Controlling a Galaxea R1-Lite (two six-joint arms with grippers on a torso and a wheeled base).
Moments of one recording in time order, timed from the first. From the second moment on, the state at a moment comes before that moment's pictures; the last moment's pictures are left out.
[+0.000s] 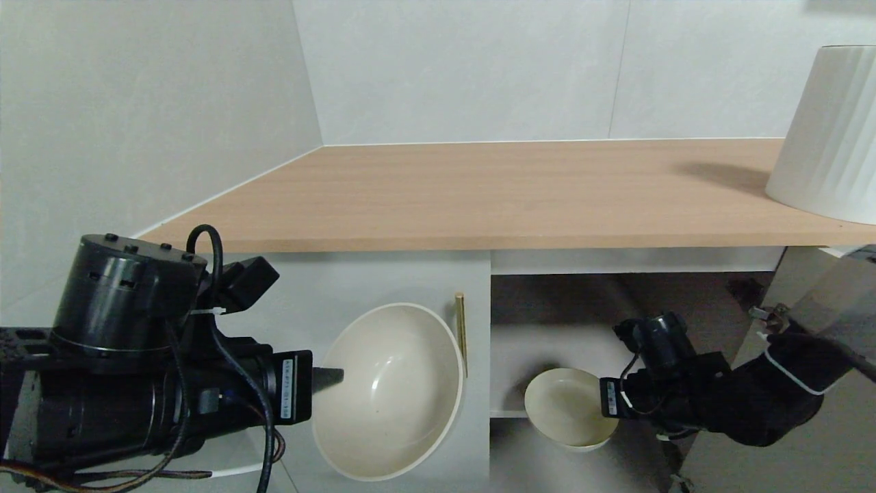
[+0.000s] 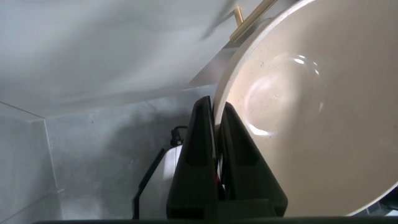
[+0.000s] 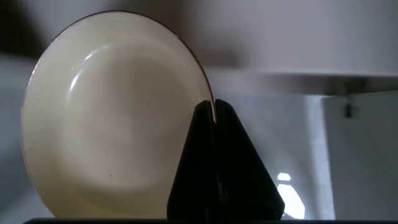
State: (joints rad) left arm -0.51 1.39 -0.75 0.02 -0.05 -0.46; right arm 0.41 2.10 -0.72 -0.51 -0.12 0.41
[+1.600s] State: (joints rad) left arm -0.52 1.41 -0.75 0.02 -0.05 -0.46; right arm 0.31 2.41 -0.97 -0.65 -0.33 0.52
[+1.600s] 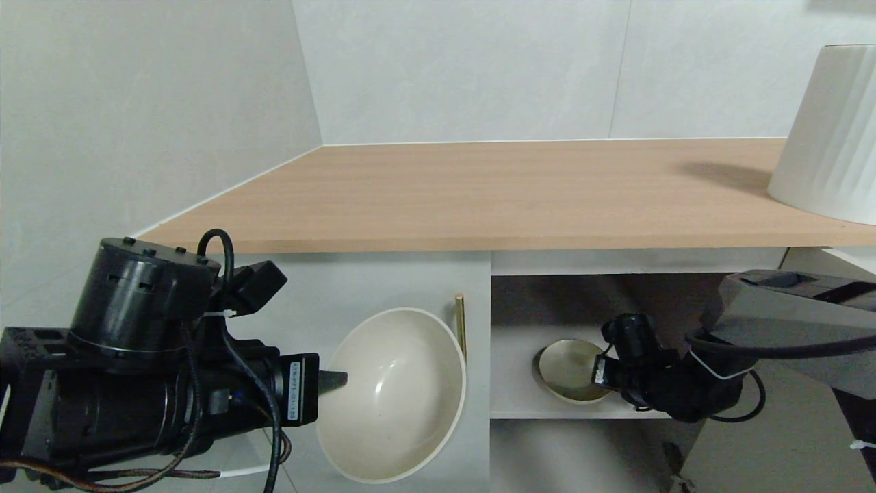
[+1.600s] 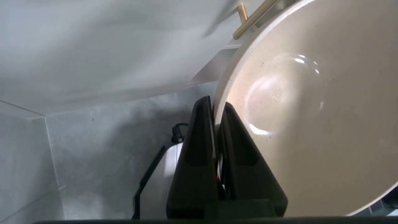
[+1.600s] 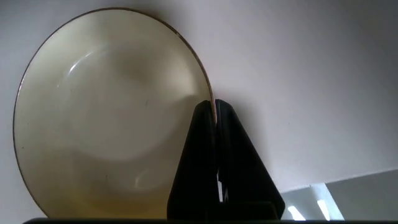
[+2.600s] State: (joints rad) left arm -0.55 1.47 -0.77 0.01 -0.03 -0.46; right arm 0.36 2.25 -0.84 -0.61 -0.25 0.48
